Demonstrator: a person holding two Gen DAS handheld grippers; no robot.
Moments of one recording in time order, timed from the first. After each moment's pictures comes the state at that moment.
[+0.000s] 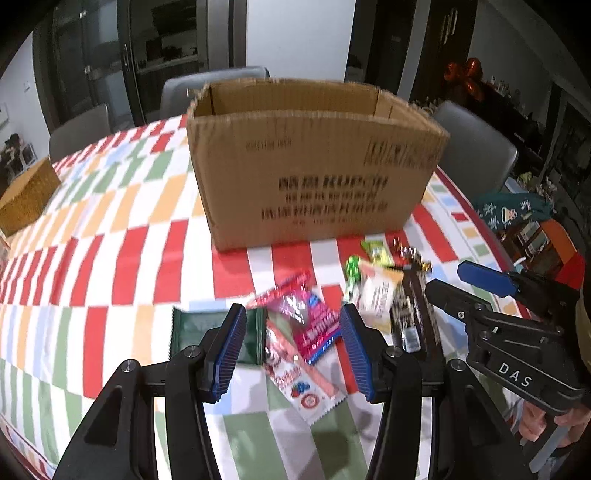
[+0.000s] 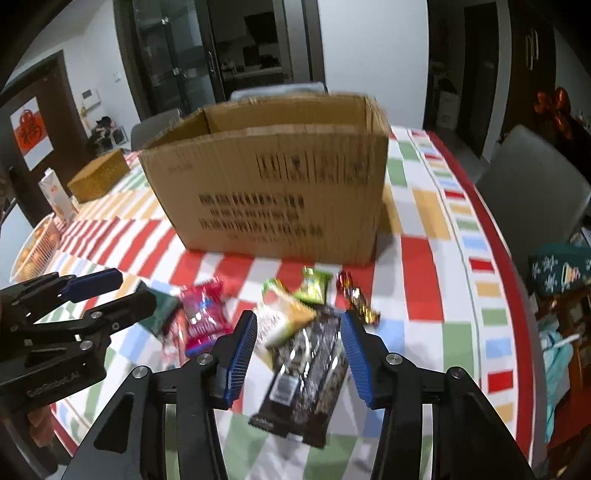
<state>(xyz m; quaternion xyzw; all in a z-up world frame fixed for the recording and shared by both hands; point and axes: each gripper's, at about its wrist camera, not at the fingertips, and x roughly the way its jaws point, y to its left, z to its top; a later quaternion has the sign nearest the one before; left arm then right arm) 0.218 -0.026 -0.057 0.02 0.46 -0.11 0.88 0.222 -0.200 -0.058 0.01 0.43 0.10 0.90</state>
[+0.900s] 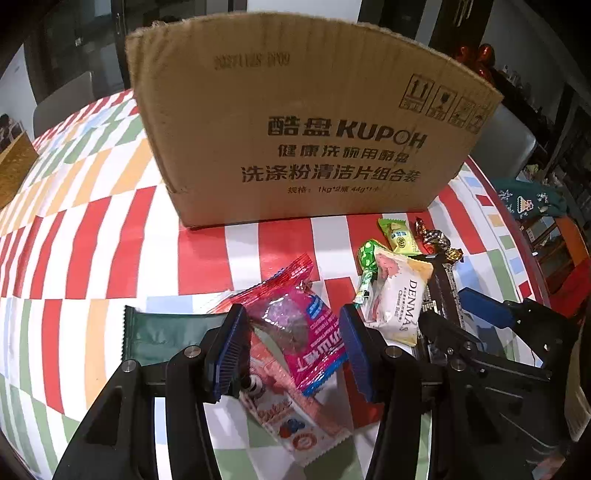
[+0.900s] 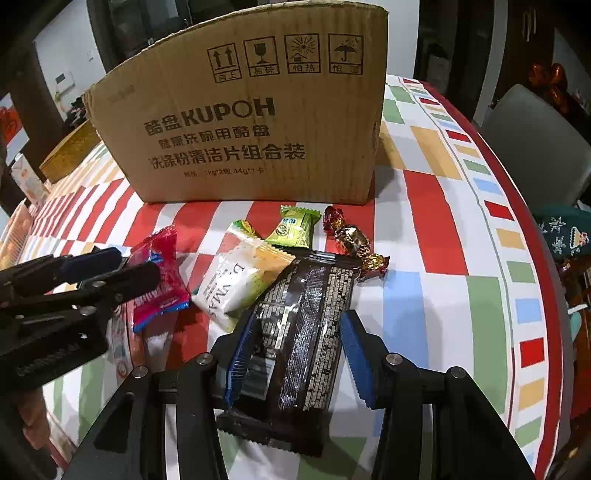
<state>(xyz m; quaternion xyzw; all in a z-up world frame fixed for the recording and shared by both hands) 0.265 -0.040 -0.107 0.00 0.51 -0.11 0.85 0.243 -0.198 -0.115 0.01 0.49 0.07 0.87</state>
